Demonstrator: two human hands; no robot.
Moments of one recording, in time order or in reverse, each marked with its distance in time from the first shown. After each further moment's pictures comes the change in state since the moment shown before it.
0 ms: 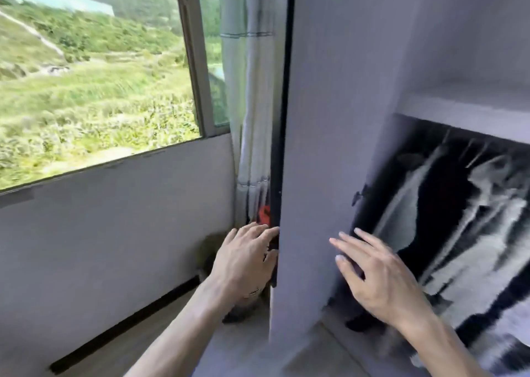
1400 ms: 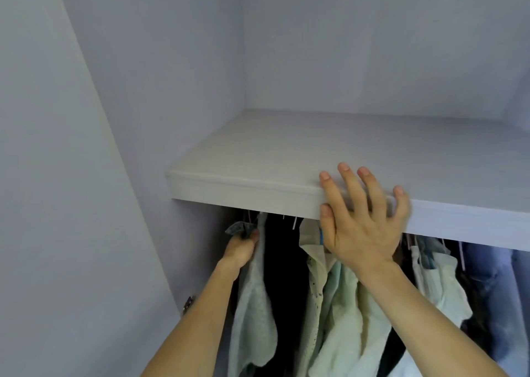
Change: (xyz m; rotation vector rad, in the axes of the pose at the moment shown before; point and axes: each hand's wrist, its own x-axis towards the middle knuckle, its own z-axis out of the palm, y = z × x) left_hand 0.522 0.348 0.206 -1.057 -0.560 -0.172; right_hand 0.190 0.418 -0.142 -1.214 0.928 0.216
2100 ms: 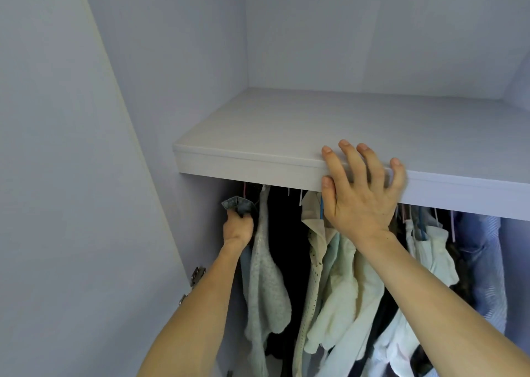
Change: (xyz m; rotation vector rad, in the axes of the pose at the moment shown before) left_hand -0.020 -0.010 -0.003 0.148 0.216 0.074; right_hand 0.001 -0.003 -0.009 0.086 -0.029 0.053
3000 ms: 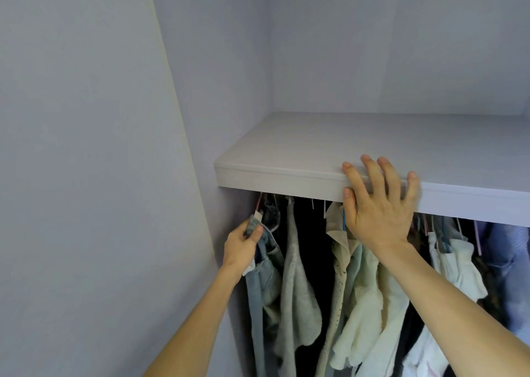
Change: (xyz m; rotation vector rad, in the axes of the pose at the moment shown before) left_hand -0.051 -0.020 -0.072 -0.227 -0.028 0.270; right_hand 0.004 -0.004 -0.015 0.050 -0.184 0.062
